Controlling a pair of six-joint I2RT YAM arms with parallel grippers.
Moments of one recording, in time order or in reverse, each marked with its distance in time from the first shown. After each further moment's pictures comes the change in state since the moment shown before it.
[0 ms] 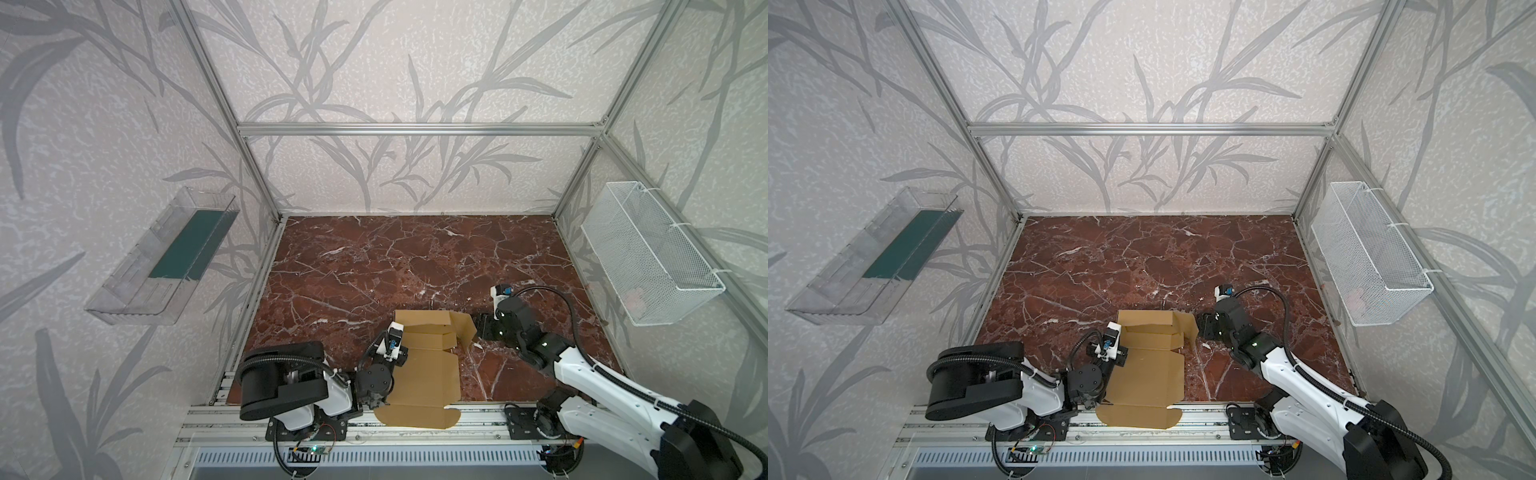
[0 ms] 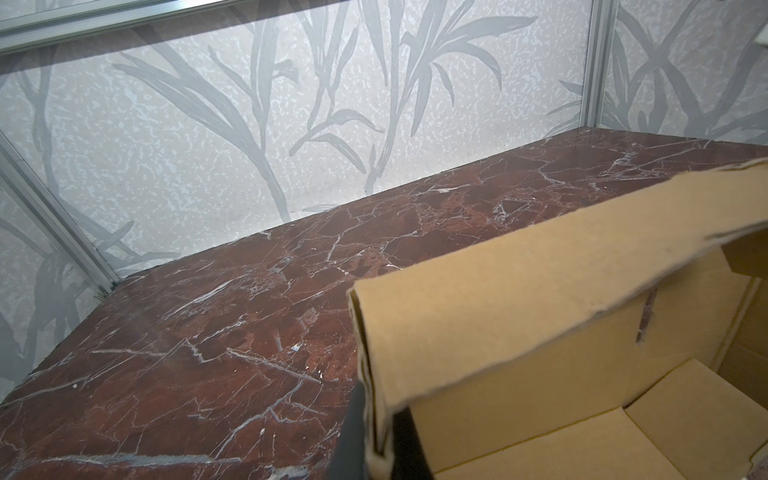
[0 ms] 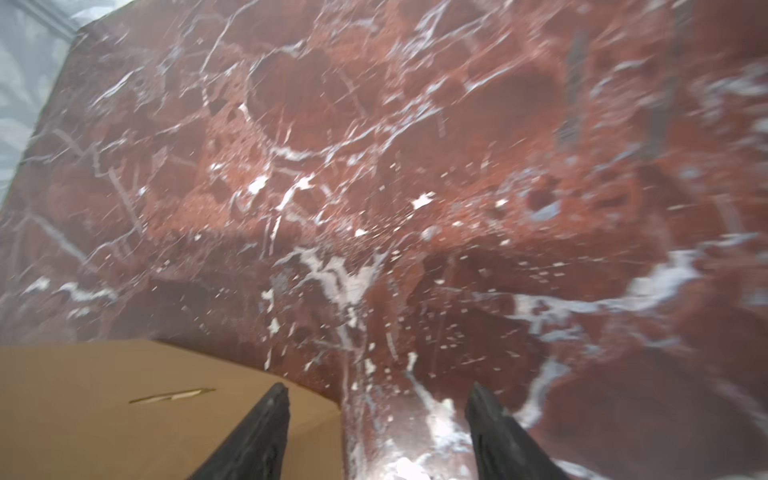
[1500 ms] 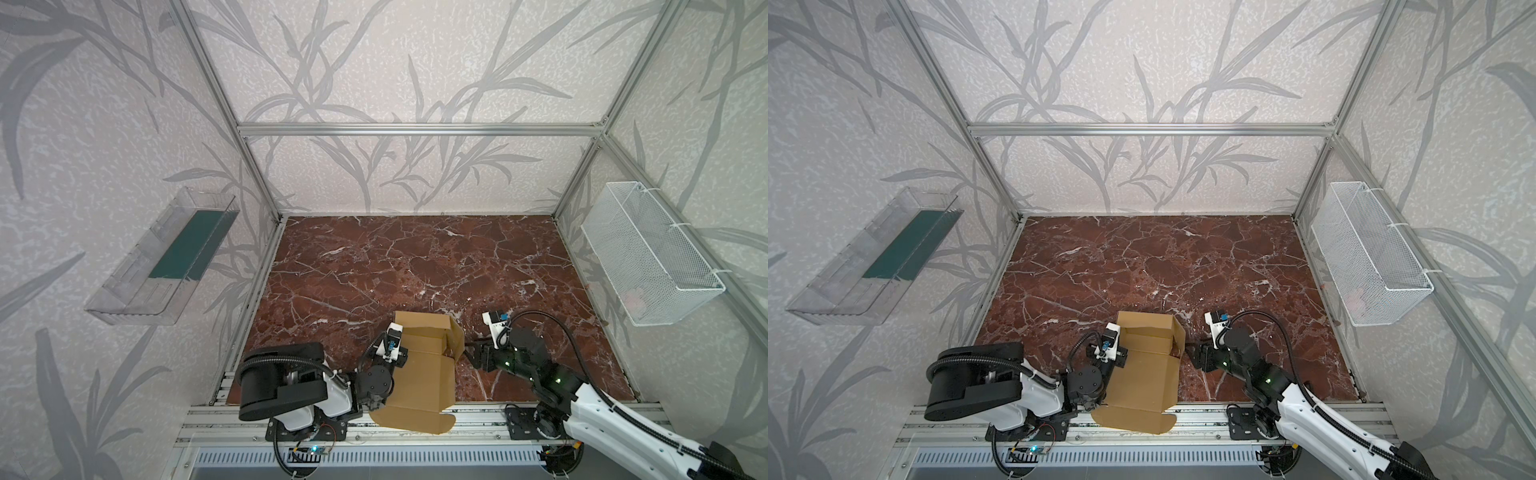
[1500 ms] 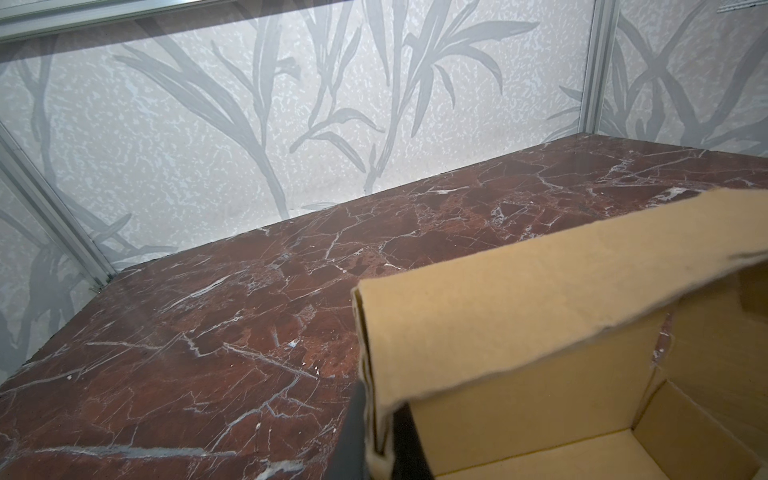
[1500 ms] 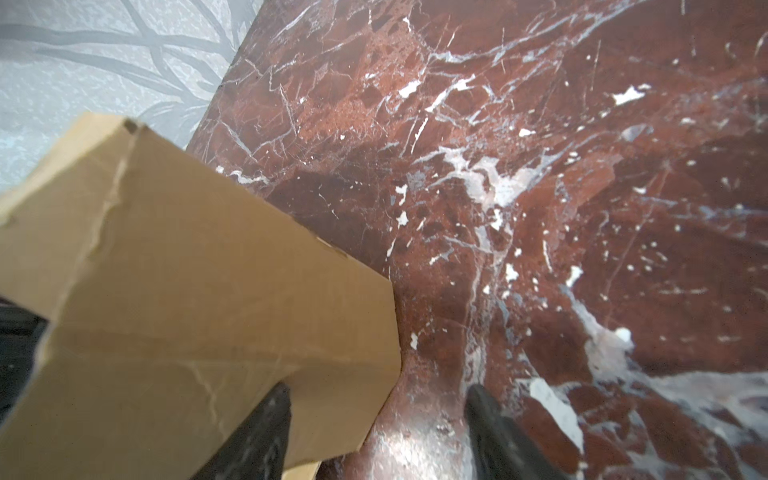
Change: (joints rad) left arm -0.014 -0.017 0.006 -0.008 -0.019 -0.024; right arm 0.117 -0.393 -0.277 0.058 -0.235 0.007
